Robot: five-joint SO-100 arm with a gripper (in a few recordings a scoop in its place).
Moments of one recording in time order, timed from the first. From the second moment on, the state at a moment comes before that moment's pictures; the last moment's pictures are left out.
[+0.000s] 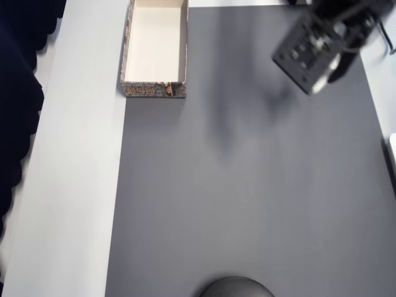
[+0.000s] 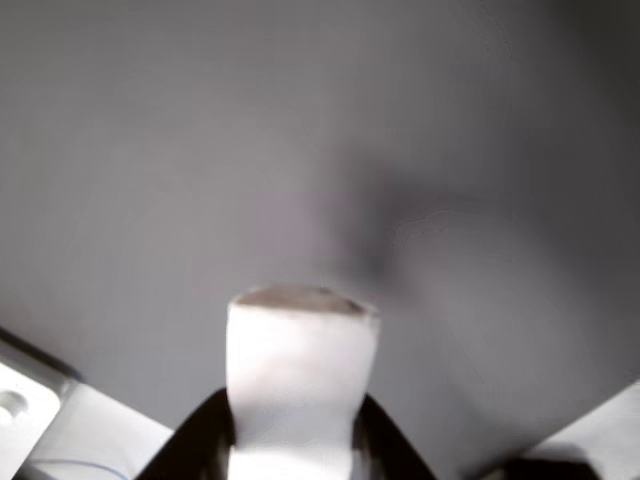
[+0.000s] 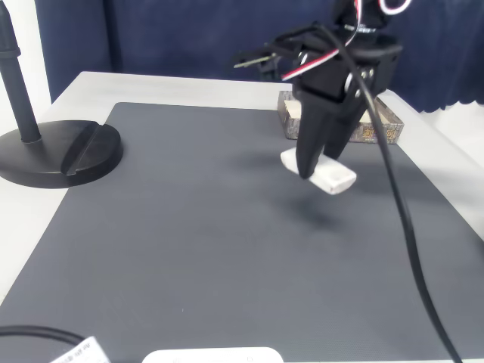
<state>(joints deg) 20.0 85.2 79.5 97.1 -31.9</state>
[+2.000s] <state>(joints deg) 69.9 59.2 47.0 93.1 6.9</state>
